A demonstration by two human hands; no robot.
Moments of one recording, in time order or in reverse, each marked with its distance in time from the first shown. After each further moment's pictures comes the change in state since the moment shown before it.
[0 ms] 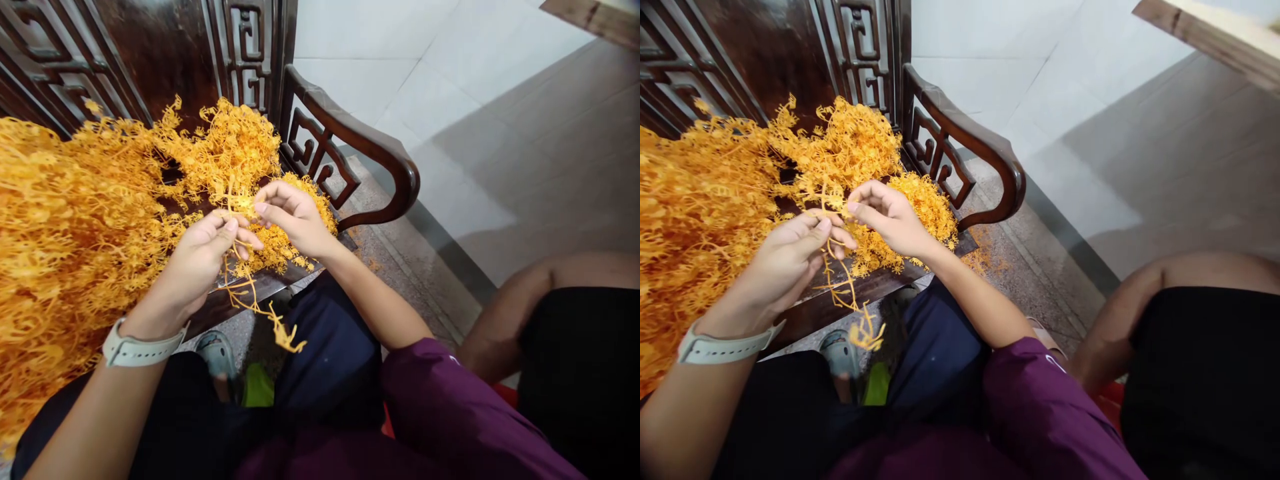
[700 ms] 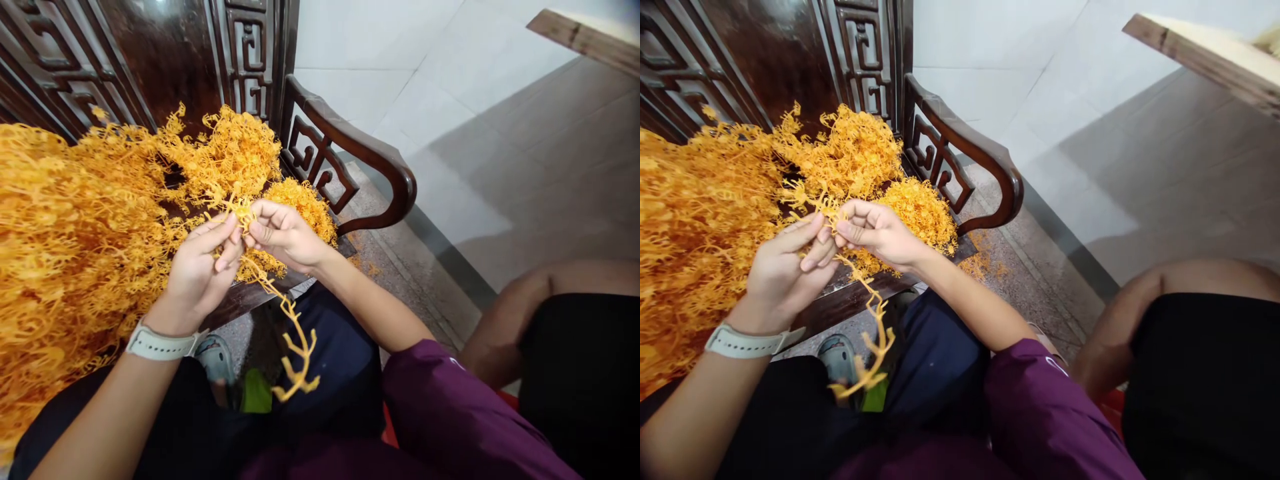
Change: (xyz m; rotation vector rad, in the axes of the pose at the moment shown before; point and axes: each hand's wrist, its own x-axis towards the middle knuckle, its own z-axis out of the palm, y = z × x) left_hand -0.001 0.007 0.017 -0.332 0.007 -0.029; right_hand -0.005 0.001 0.020 0.399 -0.136 0.281
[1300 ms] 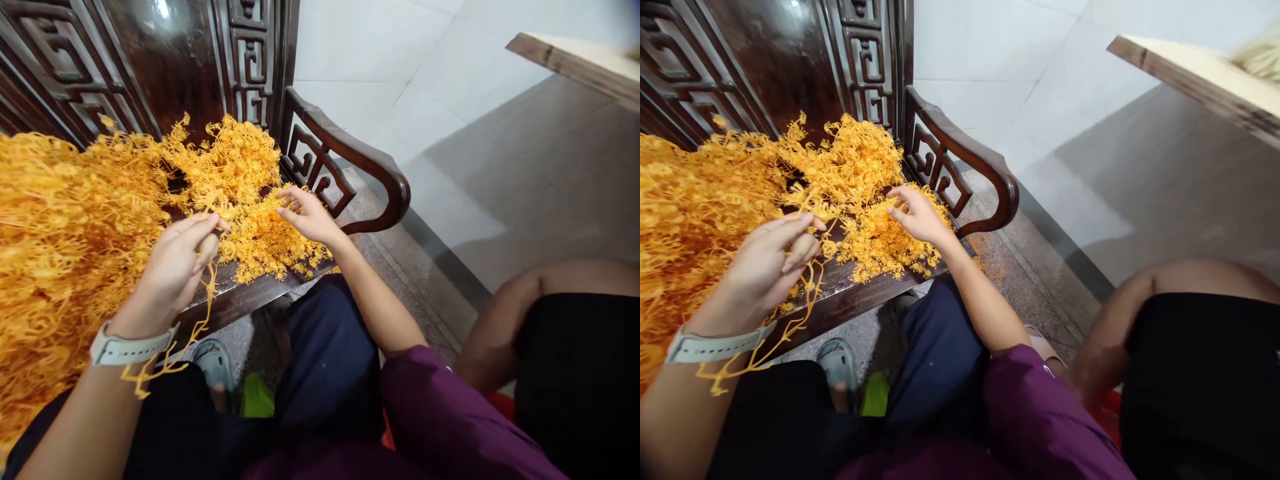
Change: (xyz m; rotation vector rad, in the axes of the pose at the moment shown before) left_hand 0.001 0.022 -0.027 0.359 0.138 0.048; right_hand 0.002 -0.019 -0.096 -1.163 0.337 -0.153
